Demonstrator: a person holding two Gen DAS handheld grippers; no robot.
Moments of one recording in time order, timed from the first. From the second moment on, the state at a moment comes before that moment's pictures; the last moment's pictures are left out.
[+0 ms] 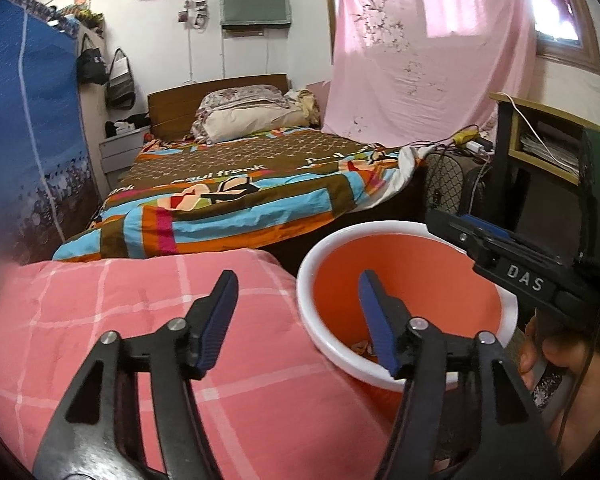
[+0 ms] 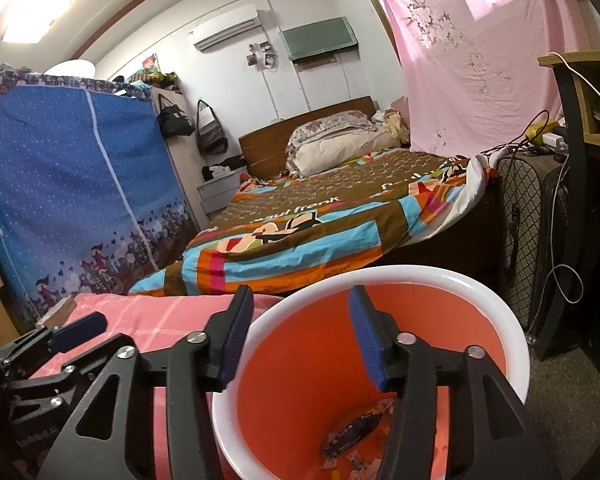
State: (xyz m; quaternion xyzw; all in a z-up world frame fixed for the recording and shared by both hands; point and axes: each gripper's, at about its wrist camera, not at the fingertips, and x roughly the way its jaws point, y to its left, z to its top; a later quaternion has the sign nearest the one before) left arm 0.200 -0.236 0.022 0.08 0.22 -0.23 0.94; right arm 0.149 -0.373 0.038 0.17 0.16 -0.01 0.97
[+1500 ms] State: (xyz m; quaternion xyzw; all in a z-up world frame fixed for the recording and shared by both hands) left arm 0.075 -0.030 0.001 -0.06 0.16 0.02 0.99; right arm 0.040 -0.243 0.049 0.08 0.05 0.08 0.99
